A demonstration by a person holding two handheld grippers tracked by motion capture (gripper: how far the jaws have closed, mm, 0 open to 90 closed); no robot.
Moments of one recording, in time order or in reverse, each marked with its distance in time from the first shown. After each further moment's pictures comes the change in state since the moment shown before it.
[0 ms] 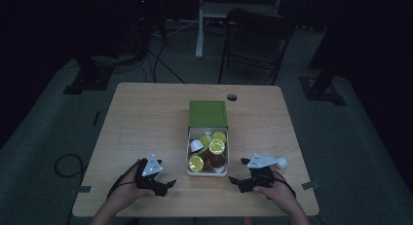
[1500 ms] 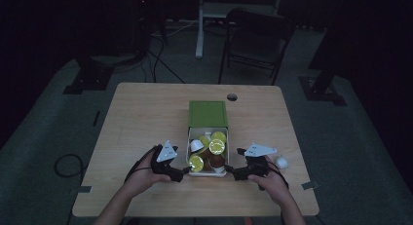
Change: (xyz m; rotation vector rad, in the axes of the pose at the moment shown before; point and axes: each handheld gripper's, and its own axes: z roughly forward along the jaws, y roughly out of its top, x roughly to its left) left arm 0.005 0.049 0.027 -0.109 -0.028 -0.003; right arm -0.013 0.024 0.015 -0.077 -0.014 0.066
